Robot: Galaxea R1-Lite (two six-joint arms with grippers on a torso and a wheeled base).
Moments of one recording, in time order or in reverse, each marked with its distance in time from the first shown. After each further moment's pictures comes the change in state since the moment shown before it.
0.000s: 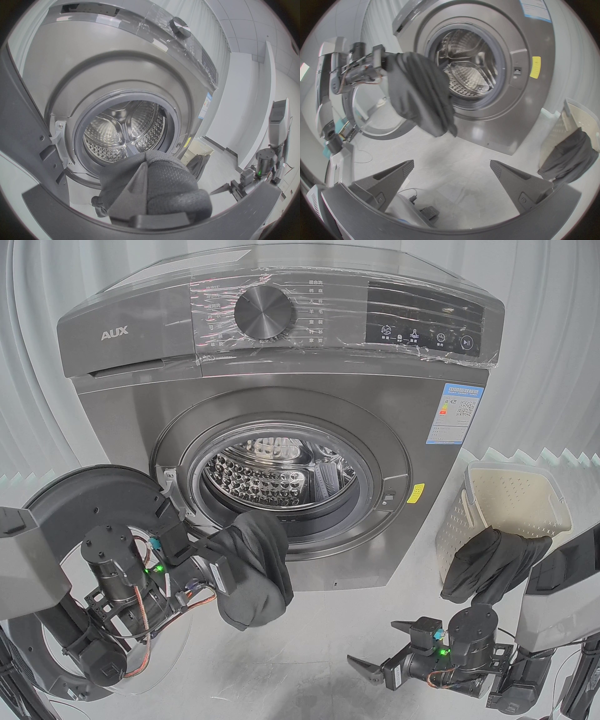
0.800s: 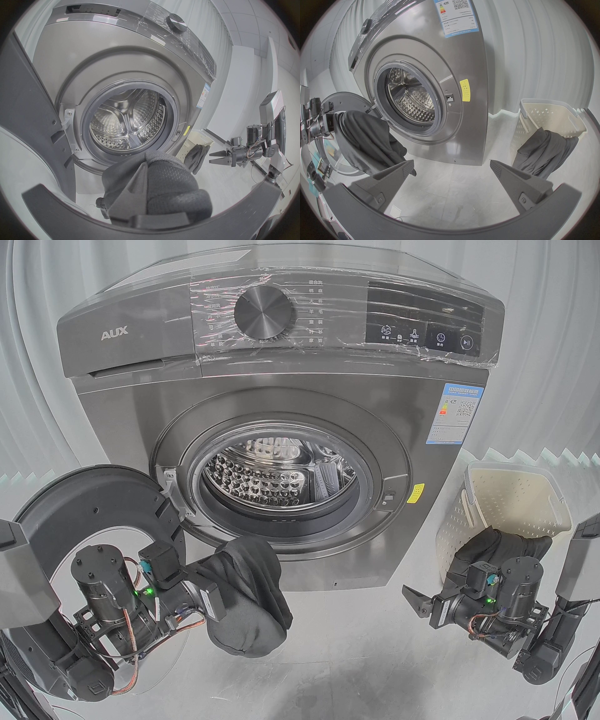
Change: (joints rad) left arm -0.016 -0.048 0.134 0.000 0.024 0.015; right arm -0.278 -0.133 -0.006 0.000 -0.058 0.083
